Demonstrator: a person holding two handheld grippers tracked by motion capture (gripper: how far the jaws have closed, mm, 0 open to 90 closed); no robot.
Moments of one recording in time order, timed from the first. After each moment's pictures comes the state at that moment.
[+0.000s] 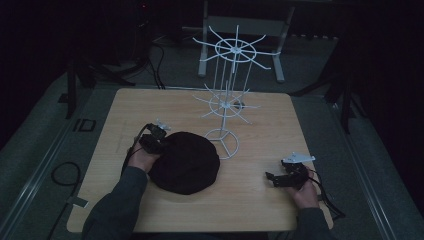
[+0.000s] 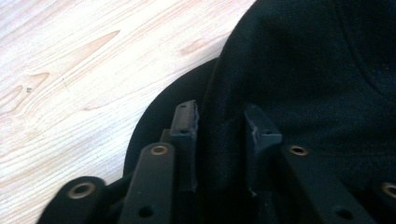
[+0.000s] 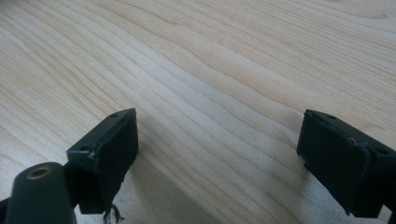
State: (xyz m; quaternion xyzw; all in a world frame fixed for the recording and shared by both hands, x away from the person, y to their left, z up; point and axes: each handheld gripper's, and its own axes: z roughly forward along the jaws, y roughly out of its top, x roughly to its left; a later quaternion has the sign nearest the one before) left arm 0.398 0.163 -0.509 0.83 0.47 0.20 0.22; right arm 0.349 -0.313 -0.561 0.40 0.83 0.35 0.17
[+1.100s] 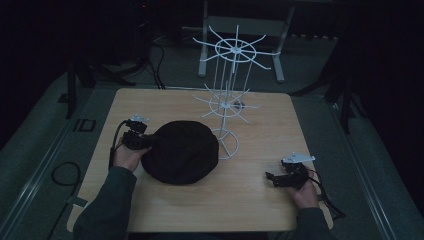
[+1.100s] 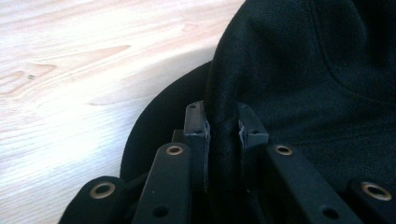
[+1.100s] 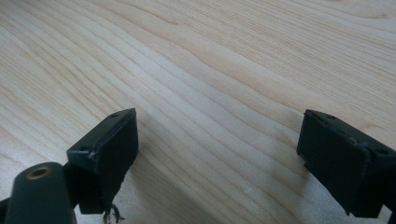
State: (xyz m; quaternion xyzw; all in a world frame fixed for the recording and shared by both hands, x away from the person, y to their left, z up) left arm 0.387 0.220 -0.482 0.76 0.52 0.12 0.36; right arm 0.349 -0.314 -0.561 0.40 0.83 0.35 0.17
